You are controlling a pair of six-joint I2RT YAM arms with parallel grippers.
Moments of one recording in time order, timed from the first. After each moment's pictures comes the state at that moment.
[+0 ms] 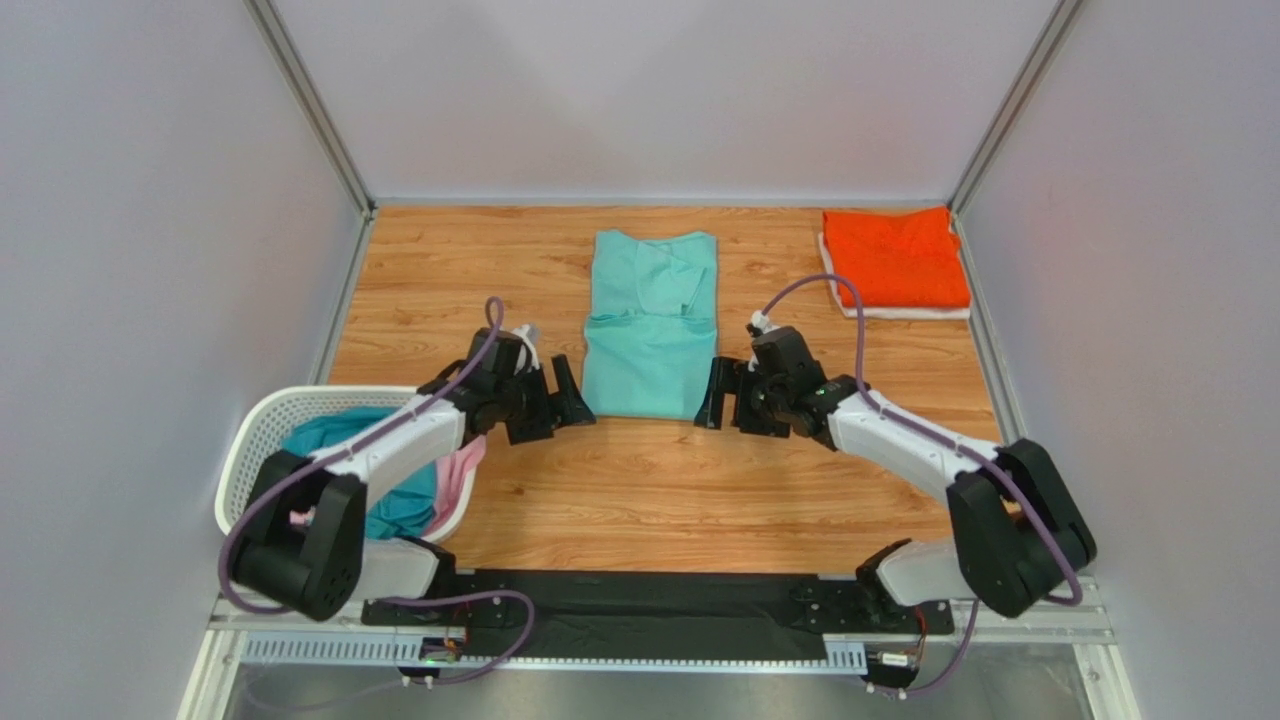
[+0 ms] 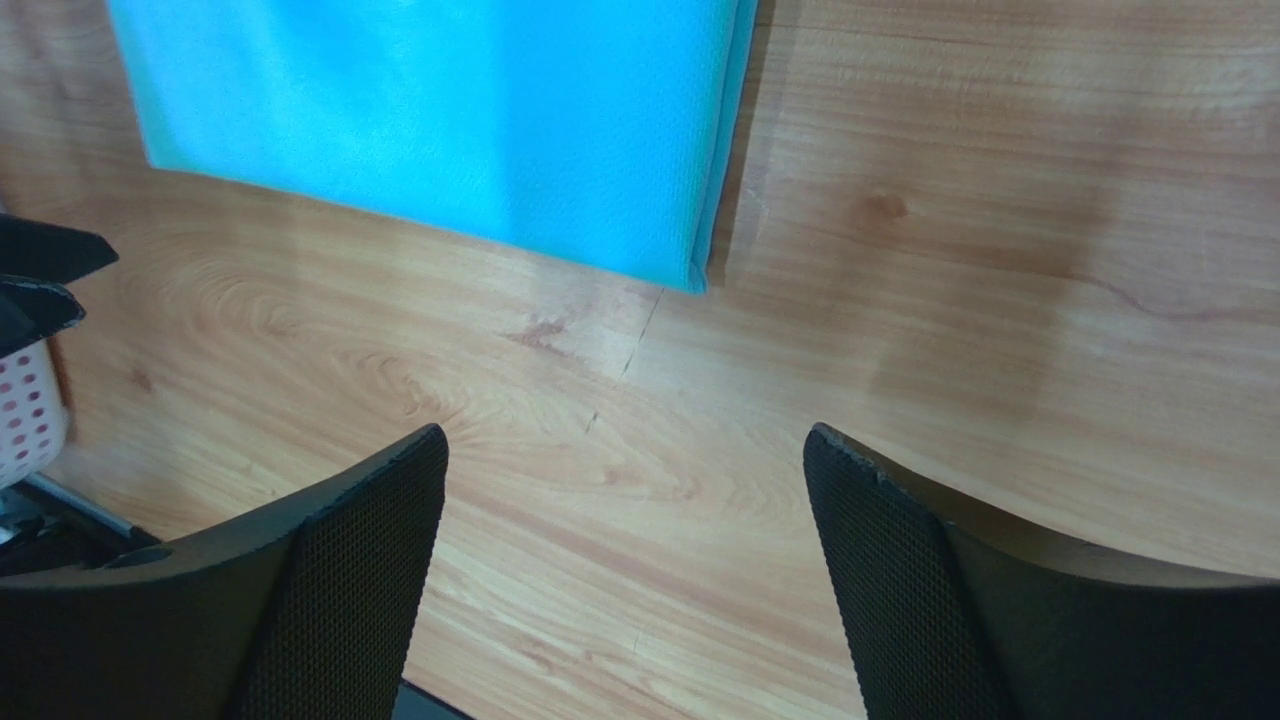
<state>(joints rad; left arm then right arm) -0.37 1.26 0.64 -0.25 0.29 -0.64 0.54 1.33 0.72 -0.25 -0.14 0.61</state>
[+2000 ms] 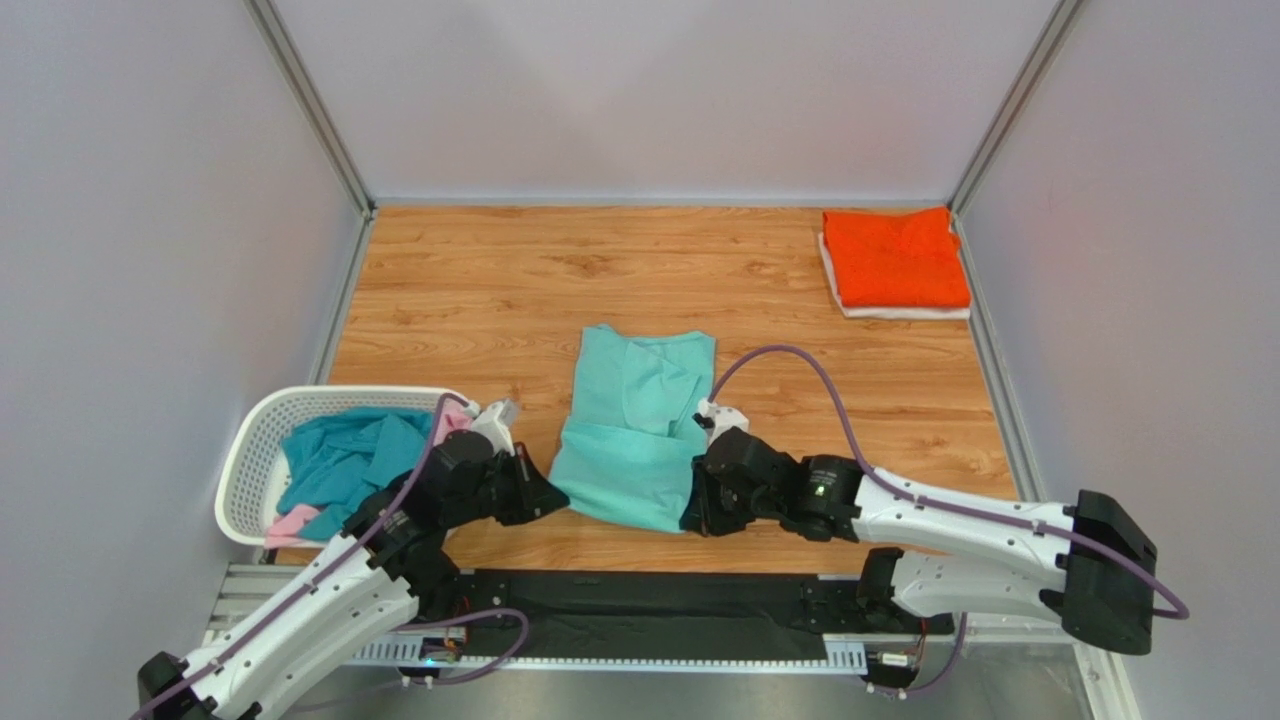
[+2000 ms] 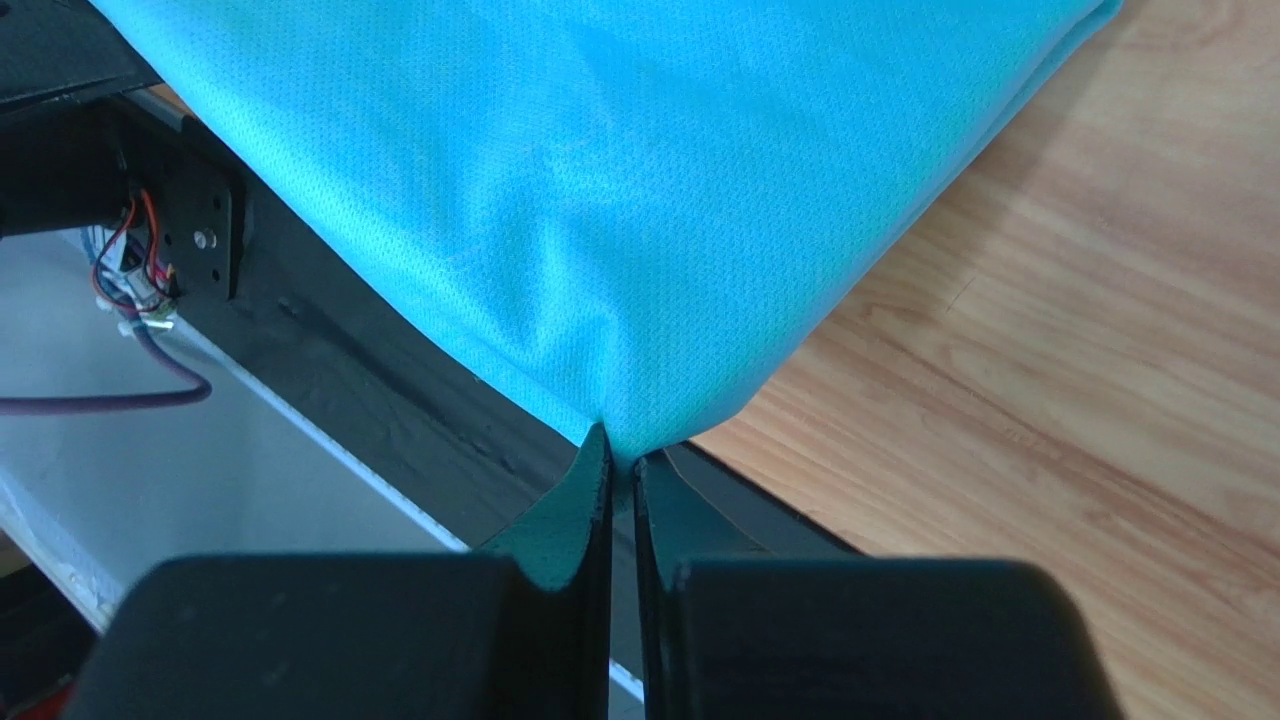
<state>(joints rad) -0.70 0.47 0.34 -0.53 0.15 -0.87 1.13 1.07 0.63 -0.42 0.03 0.87</state>
